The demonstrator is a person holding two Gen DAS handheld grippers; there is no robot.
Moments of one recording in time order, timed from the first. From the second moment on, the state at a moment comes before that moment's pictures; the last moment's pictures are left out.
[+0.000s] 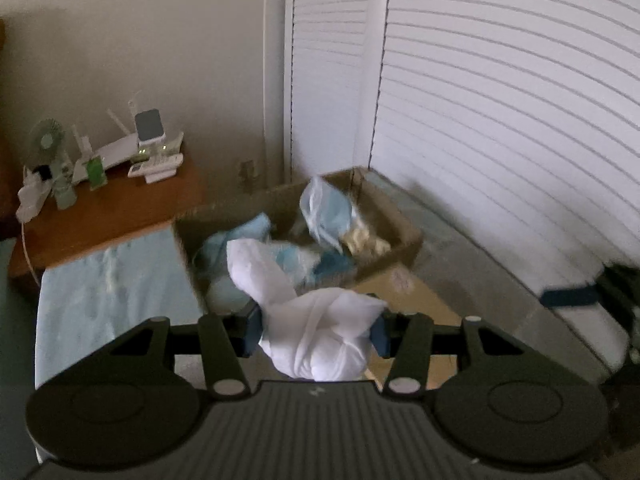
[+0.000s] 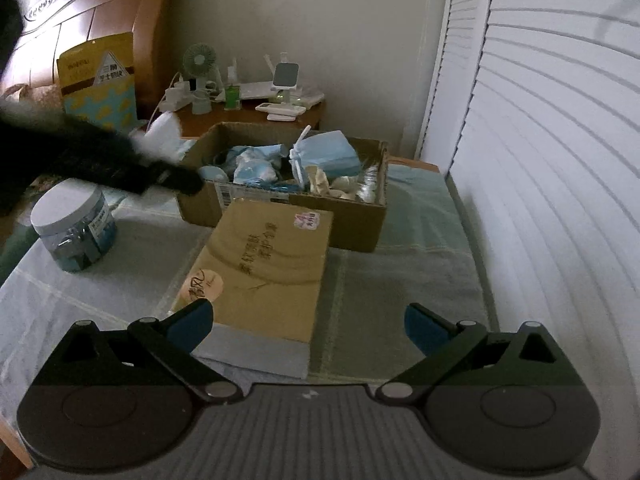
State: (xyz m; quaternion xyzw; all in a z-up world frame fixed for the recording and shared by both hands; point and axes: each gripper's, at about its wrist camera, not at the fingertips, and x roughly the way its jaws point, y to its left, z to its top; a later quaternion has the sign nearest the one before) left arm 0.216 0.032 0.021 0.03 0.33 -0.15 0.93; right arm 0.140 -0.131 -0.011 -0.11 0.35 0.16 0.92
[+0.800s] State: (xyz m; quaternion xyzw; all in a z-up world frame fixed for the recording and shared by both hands) left arm 0.293 0.050 0.022 0.04 0.31 -0.08 0.95; right arm 0.140 -0.151 -0.002 -0.09 0.34 0.15 0.93
